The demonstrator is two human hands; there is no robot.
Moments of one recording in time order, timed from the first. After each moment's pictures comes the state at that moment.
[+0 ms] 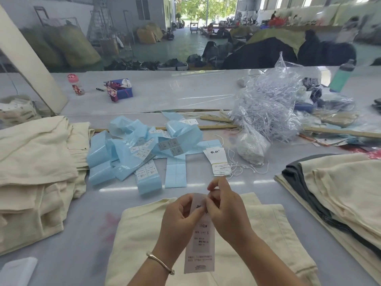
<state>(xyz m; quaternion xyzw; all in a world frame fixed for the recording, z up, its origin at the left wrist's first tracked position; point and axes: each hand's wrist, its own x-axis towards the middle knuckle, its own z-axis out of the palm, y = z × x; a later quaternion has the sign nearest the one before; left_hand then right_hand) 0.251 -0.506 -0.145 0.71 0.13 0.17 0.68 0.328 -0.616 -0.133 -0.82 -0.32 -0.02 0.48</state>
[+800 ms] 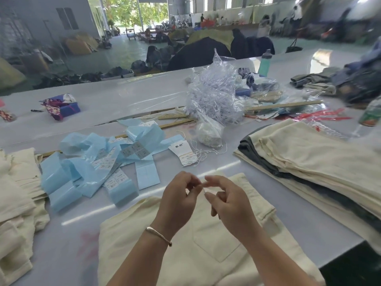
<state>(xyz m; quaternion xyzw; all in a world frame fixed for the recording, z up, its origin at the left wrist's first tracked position) 0.257 -0.528 -0.120 0.87 -0.04 0.18 0.45 0.264 -0.674 -0.122 -0.77 -0.13 -0.01 0.62</state>
